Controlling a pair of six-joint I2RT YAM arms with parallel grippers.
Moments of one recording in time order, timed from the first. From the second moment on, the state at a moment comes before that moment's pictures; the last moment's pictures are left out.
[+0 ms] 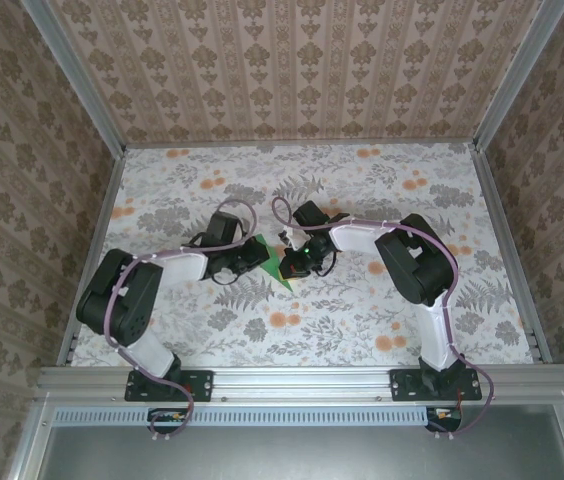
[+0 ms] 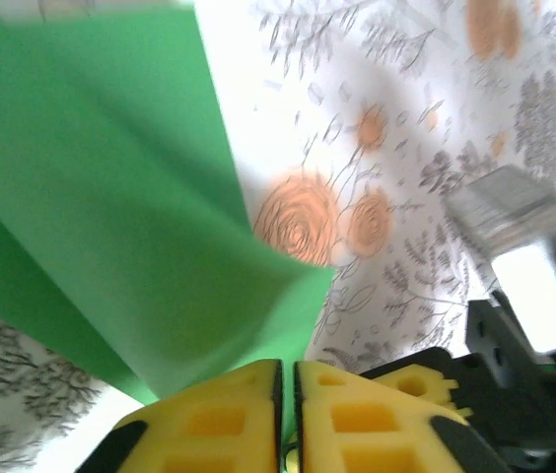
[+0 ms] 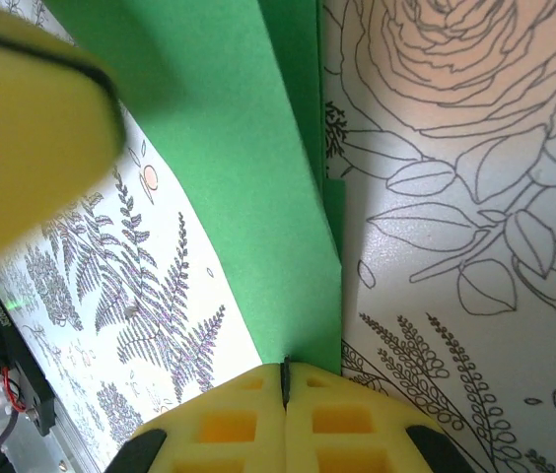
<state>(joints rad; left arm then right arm) -0.47 1.62 0.73 0.04 0.44 -0.82 0.60 2.08 1.30 -0.46 -0.63 0.36</state>
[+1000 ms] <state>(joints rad) -0.40 1.68 0.72 0.05 0.51 -0.70 0.60 2.08 1.31 -0.48 -0.62 0.34</state>
